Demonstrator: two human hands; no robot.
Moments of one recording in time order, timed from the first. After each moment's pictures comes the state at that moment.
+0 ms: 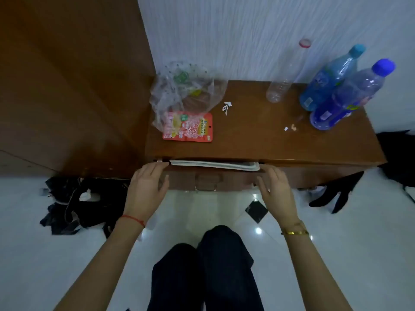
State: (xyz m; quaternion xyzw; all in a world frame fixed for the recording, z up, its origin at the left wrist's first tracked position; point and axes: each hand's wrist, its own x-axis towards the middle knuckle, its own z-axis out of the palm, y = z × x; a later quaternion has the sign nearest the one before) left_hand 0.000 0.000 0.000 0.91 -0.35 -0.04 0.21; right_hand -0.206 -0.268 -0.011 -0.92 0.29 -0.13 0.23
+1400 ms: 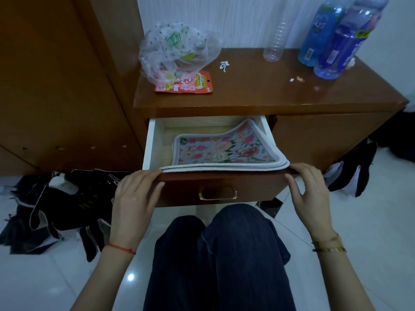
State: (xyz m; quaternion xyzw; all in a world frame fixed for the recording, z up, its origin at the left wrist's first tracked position) left_hand -0.084 0.098 -0.142 0.86 -0.41 0.13 0.28; right_hand -0.322 -0.192 -0.134 -0.89 0.28 -0.32 0.15
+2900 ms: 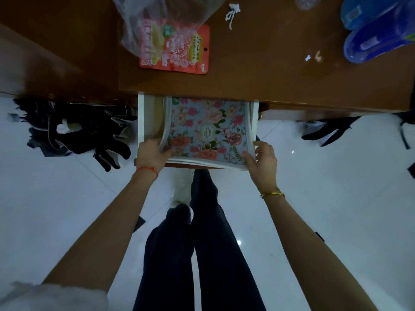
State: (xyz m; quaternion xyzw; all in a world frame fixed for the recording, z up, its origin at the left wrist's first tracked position) left_hand -0.037 -0.016 -0.040 0.90 -0.10 -0.39 0.18; right_hand -0.240 -0.235 -0.041 -0.80 0.46 0.02 0.38
